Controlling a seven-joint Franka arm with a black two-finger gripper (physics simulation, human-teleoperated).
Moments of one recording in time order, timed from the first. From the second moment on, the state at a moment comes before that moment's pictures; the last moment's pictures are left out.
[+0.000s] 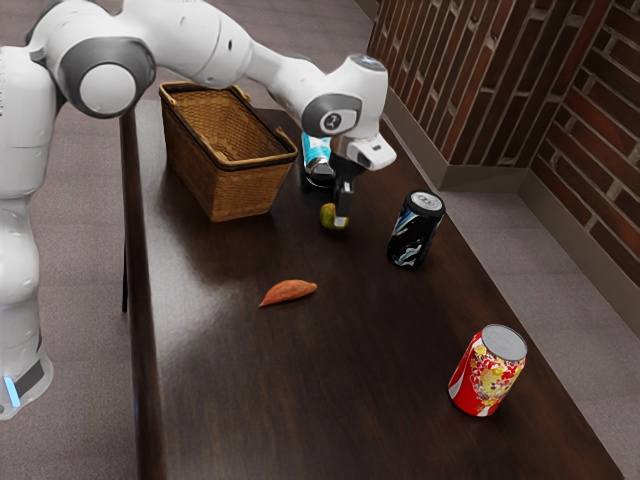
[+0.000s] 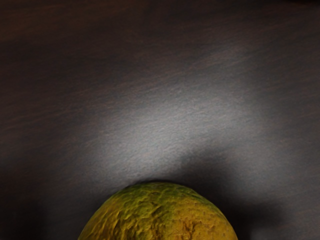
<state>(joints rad) 0.24 0.21 -0.01 -1.82 -0.01 2.11 0.50</state>
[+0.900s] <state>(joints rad) 0.23 0.24 -0.03 -1.83 -0.04 2.17 0.50</state>
